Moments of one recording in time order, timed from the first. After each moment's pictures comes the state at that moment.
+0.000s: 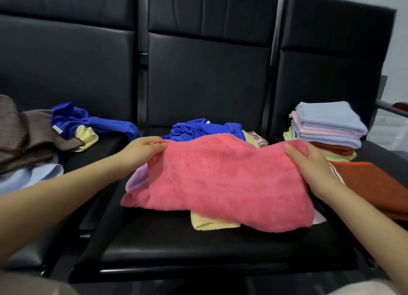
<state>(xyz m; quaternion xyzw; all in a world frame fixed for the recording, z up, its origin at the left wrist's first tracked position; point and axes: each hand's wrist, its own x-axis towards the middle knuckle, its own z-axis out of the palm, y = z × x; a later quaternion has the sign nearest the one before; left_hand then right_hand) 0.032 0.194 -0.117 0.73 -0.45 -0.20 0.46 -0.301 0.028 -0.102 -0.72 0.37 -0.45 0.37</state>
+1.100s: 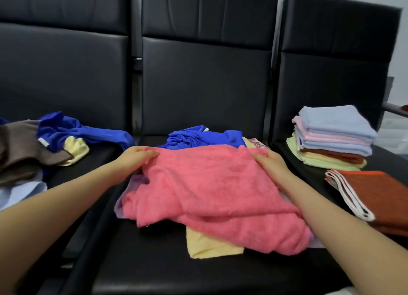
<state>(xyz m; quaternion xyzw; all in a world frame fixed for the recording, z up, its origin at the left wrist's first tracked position) 0.072 0.145 -0.135 0.75 -0.34 -0.26 0.51 -0.218 -0.033 -0.136 -0.64 0.41 -0.37 0.53</state>
